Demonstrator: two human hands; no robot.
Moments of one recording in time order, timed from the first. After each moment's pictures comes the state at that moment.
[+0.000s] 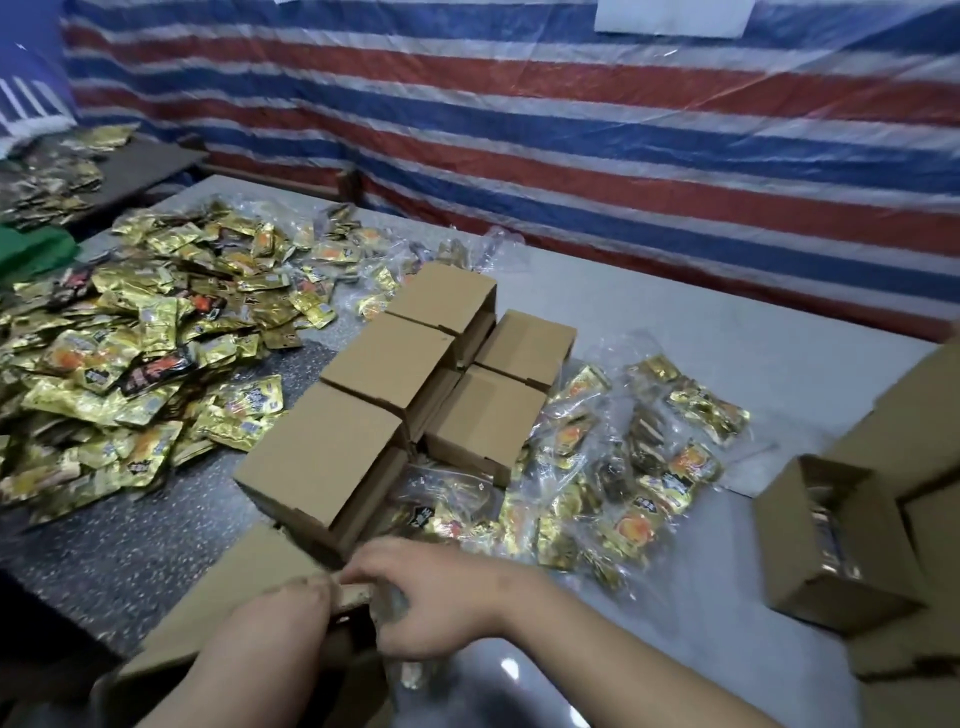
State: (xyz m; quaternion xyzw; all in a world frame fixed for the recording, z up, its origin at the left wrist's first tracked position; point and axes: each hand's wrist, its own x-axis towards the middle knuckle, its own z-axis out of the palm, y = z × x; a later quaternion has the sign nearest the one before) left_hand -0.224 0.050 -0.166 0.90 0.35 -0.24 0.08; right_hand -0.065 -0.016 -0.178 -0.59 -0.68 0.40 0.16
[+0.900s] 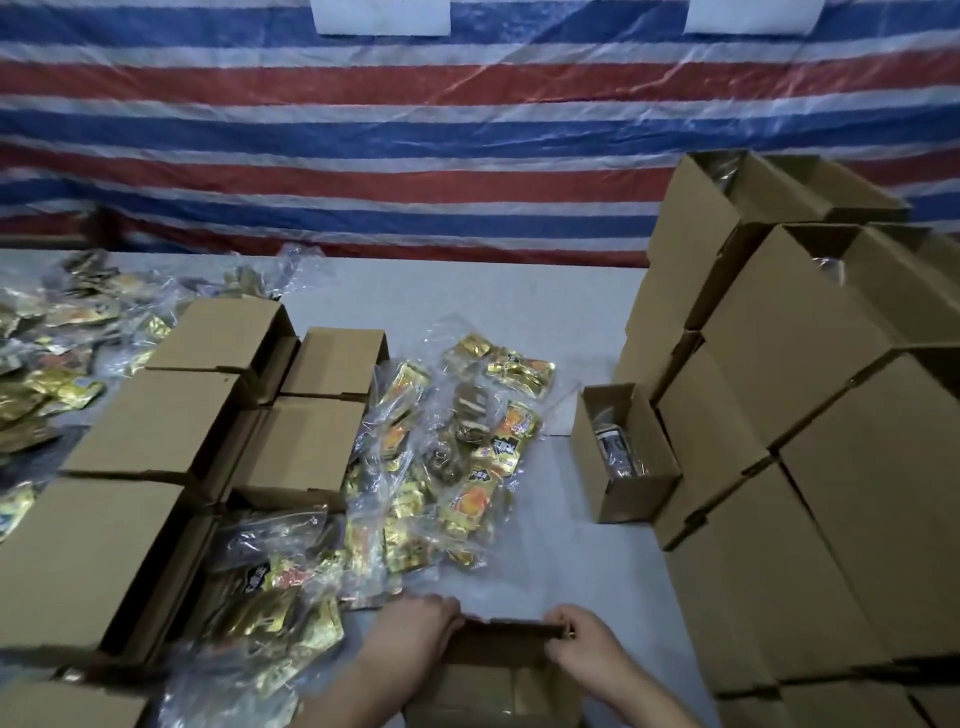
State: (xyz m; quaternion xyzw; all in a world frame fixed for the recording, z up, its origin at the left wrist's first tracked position) left_hand -0.037 -0.076 -0.308 0.96 0.04 -0.24 0.11; right_hand 0.041 -0.294 -0.349 -0.84 -0.02 0.40 0.35
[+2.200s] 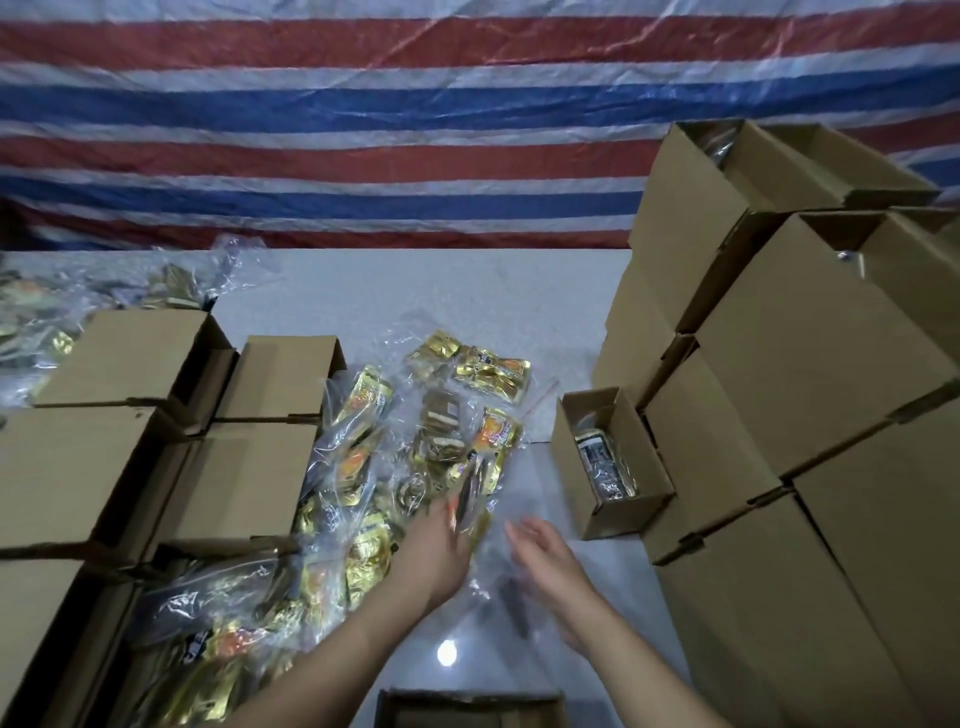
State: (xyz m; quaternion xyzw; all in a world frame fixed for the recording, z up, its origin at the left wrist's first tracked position) left_hand 0.099 -0.066 -0.327 0.91 0.18 -0.12 0.36; right_hand 0.129 -0.223 -0.311 -0.72 0.12 0.35 0.59
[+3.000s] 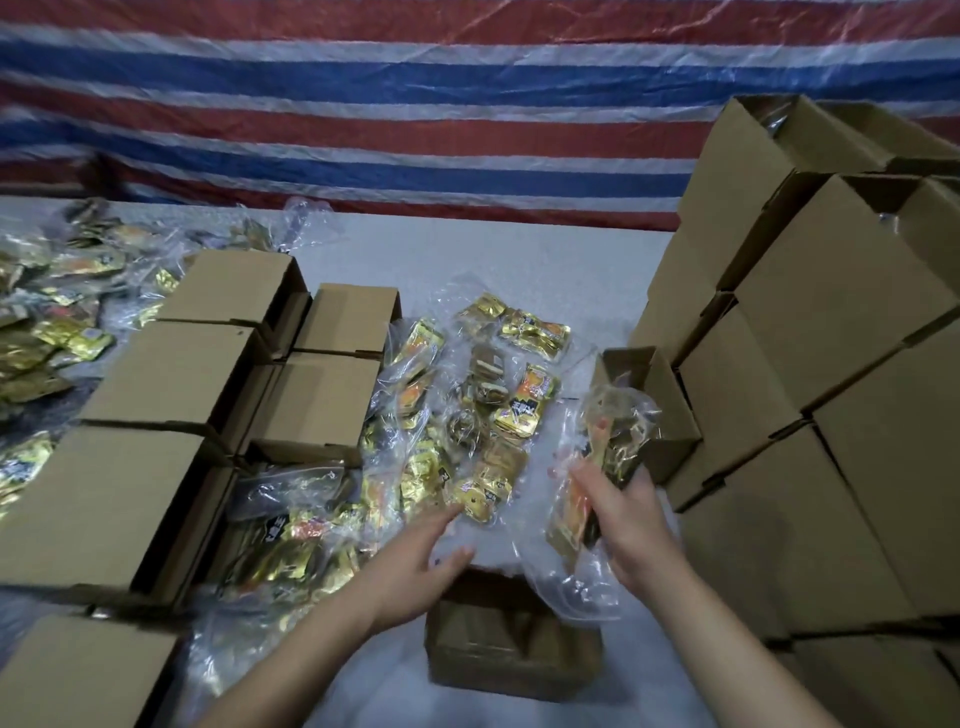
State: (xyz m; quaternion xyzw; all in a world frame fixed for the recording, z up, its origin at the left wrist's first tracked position) left_hand -0.055 -0.039 -0.288 0.89 0.10 -0.16 0.41; right_hand 0.062 -0.245 -0.227 -0.70 0.00 0.20 0.68
